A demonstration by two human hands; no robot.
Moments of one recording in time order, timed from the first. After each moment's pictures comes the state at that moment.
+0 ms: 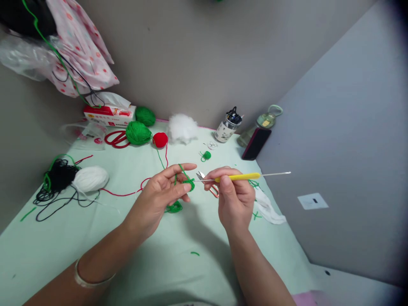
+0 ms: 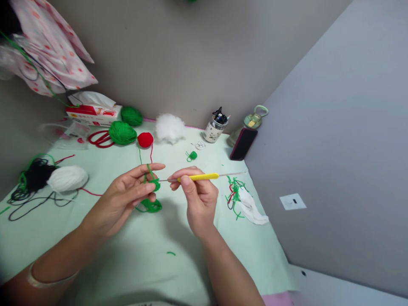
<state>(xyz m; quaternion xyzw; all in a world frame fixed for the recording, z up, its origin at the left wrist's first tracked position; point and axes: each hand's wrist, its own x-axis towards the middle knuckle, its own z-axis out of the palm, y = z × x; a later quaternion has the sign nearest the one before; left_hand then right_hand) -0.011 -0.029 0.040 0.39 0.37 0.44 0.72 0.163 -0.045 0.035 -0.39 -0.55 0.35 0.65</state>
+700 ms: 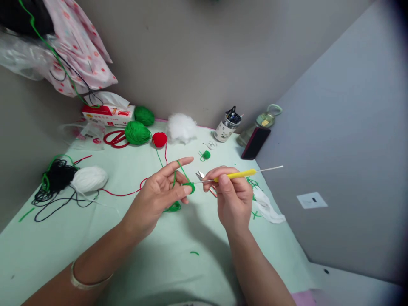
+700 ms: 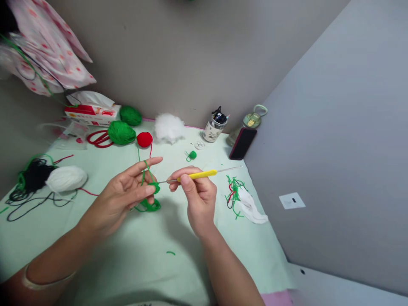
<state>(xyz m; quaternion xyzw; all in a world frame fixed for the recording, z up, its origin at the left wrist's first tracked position) -0.016 -0.029 0.036 0.43 0.34 0.43 0.72 0.165 -0.044 0.034 -0.36 -0.52 0.41 0.65</state>
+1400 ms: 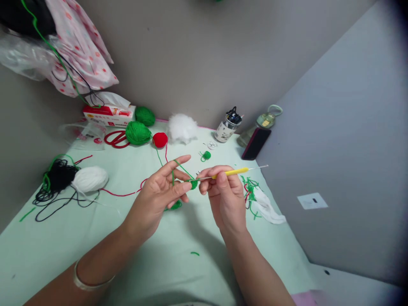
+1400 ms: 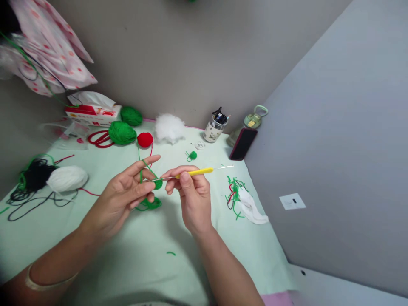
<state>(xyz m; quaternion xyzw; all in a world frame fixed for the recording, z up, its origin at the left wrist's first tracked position) -0.009 -0.031 0.041 0.38 0.36 0.47 0.71 0.153 -0.039 0.034 -0.31 -0.44 0.53 0.66</state>
